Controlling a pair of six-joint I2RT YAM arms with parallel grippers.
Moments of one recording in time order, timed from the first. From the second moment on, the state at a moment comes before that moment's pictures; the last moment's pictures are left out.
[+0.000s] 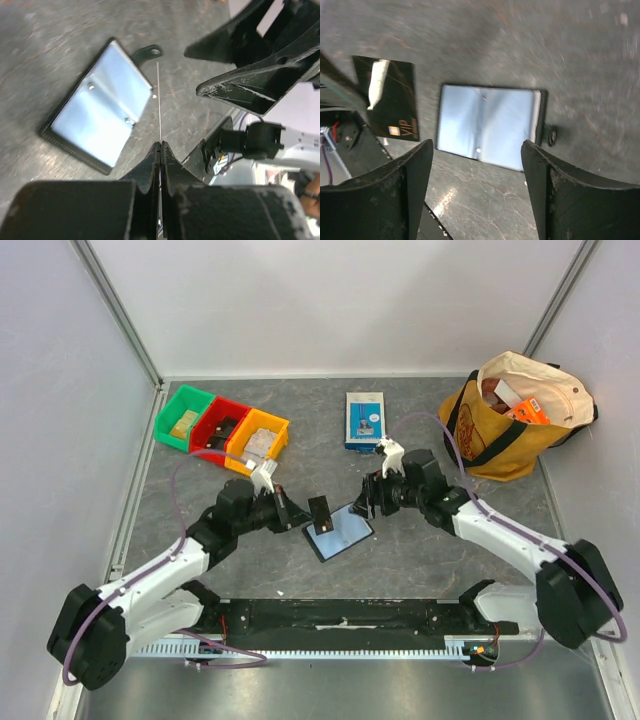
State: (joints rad) left arm -0.58 0.95 0.38 0.15 0.34 -0.89; right arm 0.56 1.27 0.68 -0.07 -0.38 0.33
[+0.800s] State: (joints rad) left arm -0.62 1.17 1.12 -0.74 0.66 0.18; right arm 0.73 1.36 1.21 -0.47 -0.71 -0.29
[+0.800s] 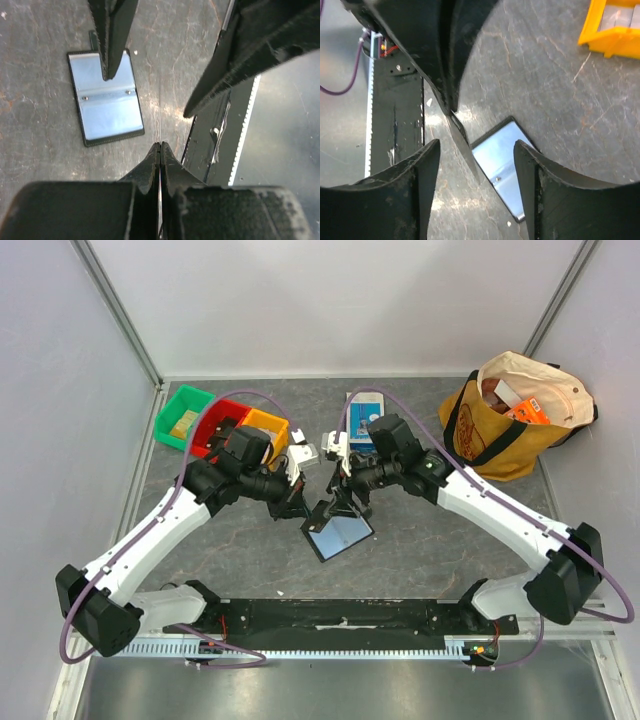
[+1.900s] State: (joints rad) left arm -0.61 0.66 0.72 -0.24 0.16 -0.29; right arm 0.63 1.13 0.78 0.17 -0.64 0.33
